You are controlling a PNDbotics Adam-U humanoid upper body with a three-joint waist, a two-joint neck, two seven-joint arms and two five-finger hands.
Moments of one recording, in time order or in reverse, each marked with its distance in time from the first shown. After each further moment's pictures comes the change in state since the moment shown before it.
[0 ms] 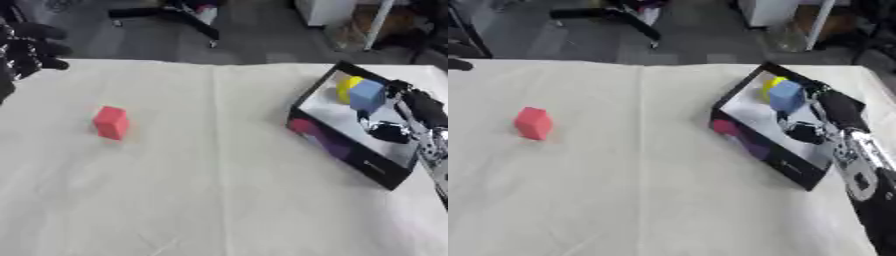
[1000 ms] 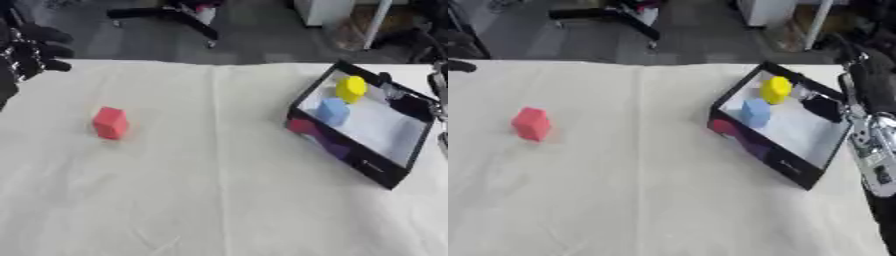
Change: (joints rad) left arm -0.001 0.016 0.001 0.023 -0.062 -0.018 -0.001; right arm 0.065 0.013 -0.072 -0.322 -0.083 0.014 -0.143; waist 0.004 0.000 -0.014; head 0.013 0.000
